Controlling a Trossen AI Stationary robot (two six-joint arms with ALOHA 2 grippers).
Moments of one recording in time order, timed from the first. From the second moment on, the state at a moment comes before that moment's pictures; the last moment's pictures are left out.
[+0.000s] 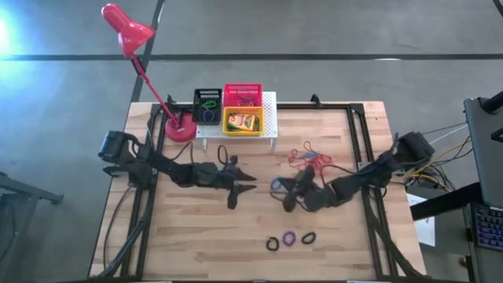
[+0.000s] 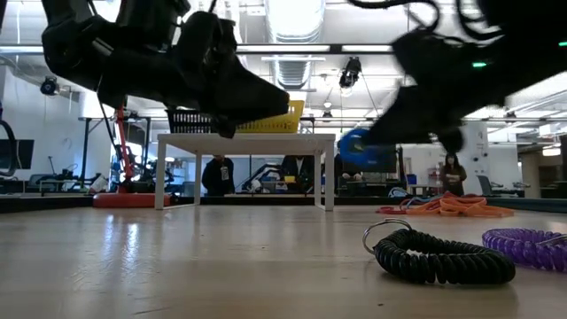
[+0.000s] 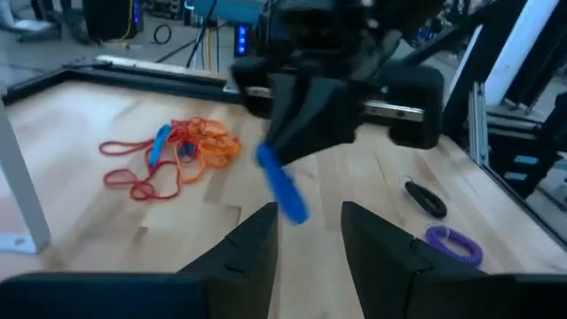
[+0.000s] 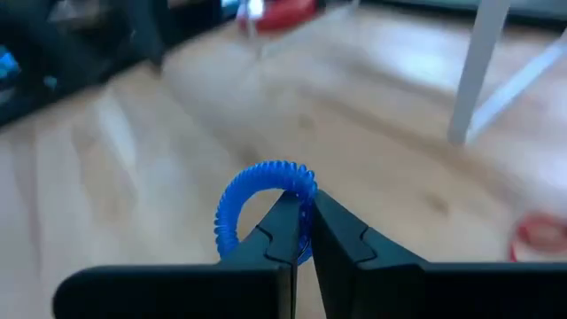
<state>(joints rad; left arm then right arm) -0.12 1.70 0.55 0.95 -0.08 -0.17 0.41 1.58 0.55 0.42 0.86 0.77</state>
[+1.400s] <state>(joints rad) -0.06 1.15 0.75 -0.34 -0.12 -0.25 0.25 1.75 0.86 0.54 0.68 0.29</state>
